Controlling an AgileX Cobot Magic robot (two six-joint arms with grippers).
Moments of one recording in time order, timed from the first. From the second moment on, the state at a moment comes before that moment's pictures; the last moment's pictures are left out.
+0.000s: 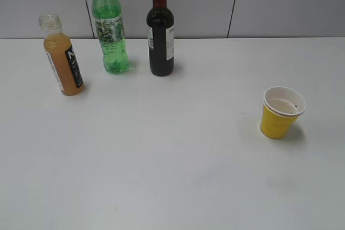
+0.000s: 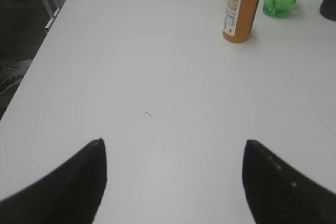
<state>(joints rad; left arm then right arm) -0.03 0.00 -0.48 -0.01 1.08 0.01 0.05 0.00 -0.51 0.07 1.04 -0.12</state>
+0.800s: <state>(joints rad) -0.03 0.00 -0.48 -0.01 1.08 0.01 0.05 0.36 -0.42 0.13 0.37 -0.13</state>
